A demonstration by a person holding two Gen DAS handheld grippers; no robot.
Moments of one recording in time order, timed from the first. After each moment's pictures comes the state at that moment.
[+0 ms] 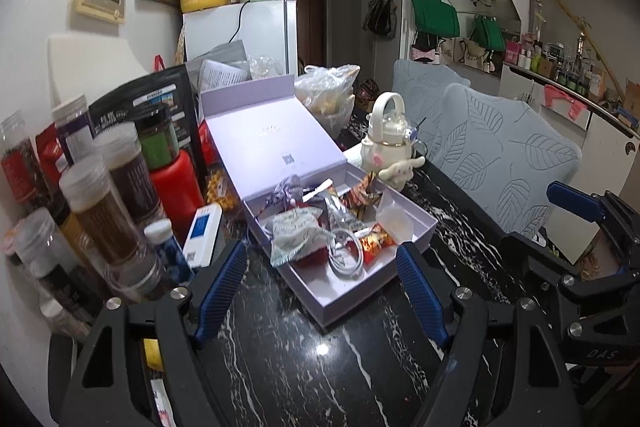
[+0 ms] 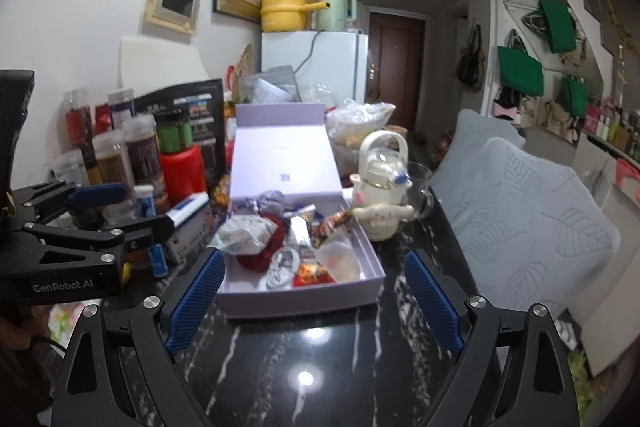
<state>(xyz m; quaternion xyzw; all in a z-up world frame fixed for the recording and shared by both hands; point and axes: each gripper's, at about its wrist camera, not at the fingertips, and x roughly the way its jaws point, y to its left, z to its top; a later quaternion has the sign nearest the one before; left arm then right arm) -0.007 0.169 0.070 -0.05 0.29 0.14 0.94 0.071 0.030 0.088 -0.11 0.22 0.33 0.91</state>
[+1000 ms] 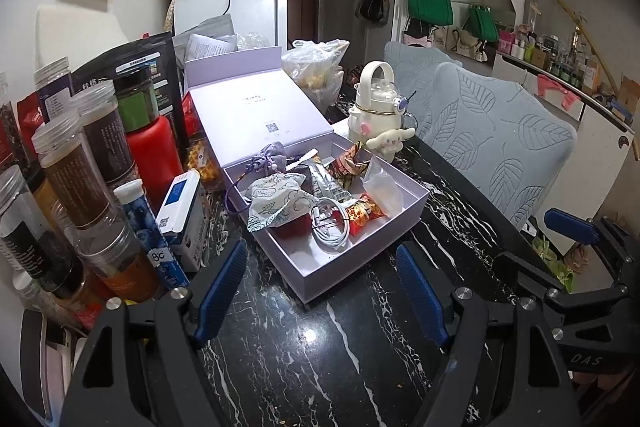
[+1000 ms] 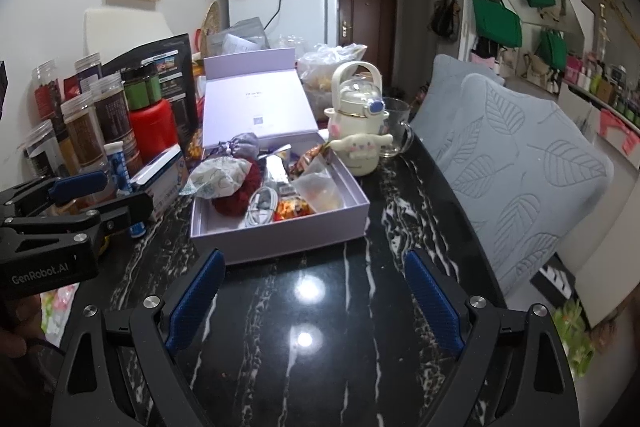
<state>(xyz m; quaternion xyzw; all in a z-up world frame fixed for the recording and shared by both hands) -0.004 0.161 0.034 -0.06 0.31 0.12 0.94 0.072 0.014 0.043 -0.10 0.30 0.29 0.91</state>
